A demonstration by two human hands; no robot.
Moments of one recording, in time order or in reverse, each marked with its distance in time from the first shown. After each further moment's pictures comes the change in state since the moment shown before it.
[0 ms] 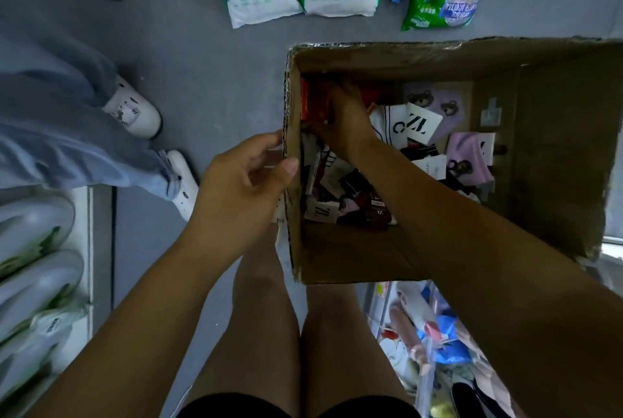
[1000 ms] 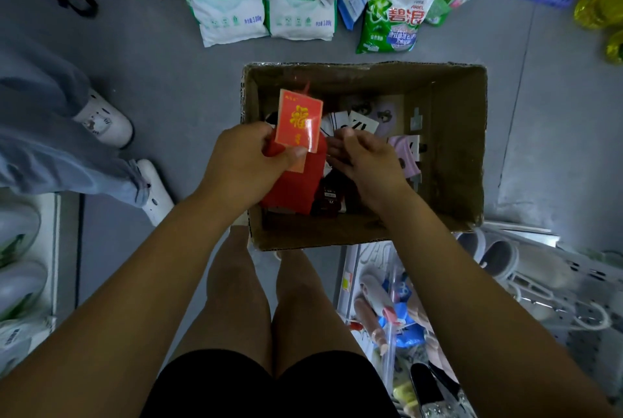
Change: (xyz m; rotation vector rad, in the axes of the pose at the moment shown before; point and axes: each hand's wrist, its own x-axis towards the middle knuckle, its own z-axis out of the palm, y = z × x) left_hand 0.000 0.046 0.028 0.355 -0.085 0.132; right_hand -0.134 -0.014 -0.091 0.964 0.160 0.437
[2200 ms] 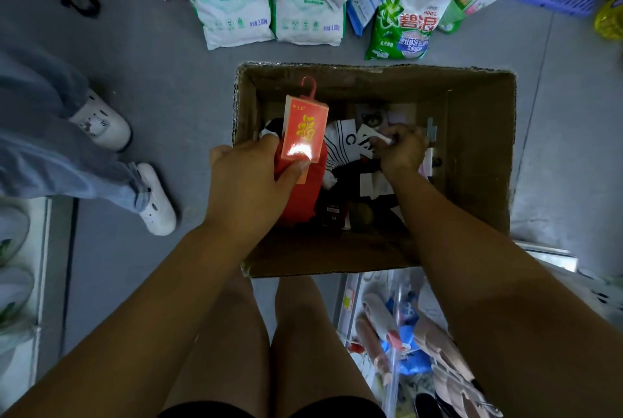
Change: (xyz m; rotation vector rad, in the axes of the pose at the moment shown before) left_hand 0.010 -0.016 0.040 0.310 0.246 0.115; right_hand 0.154 0.053 -0.077 -0.825 0.483 -0.176
